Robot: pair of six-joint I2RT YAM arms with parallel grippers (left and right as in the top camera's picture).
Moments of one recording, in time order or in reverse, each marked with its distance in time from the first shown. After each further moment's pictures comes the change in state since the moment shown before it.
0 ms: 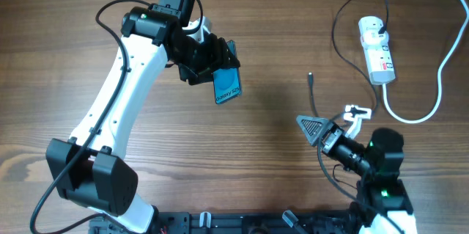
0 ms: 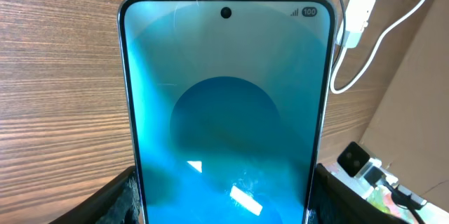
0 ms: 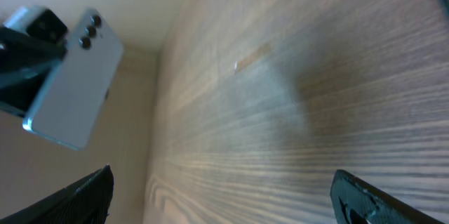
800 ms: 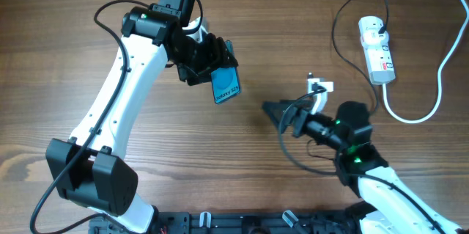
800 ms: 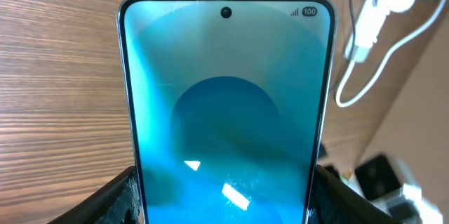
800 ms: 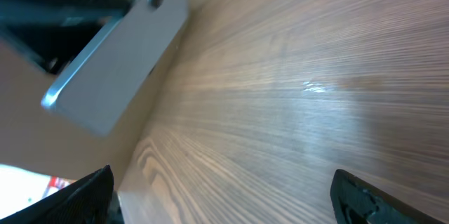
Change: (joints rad) left arm 0.000 0.000 0.000 0.001 -0.049 -0.058; right arm 0.355 0.493 0.125 0.545 0.169 -0.110
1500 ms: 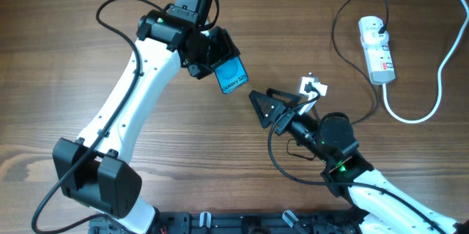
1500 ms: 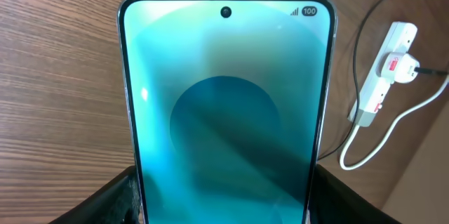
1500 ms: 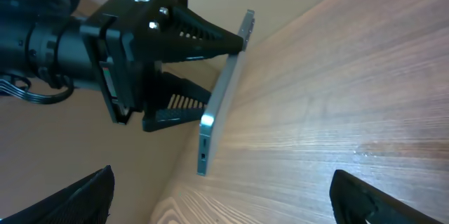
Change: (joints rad) left arm -0.085 0.000 0.000 0.132 -0.212 -0.212; right arm 0.214 0.005 0.000 0.253 0.357 0.157
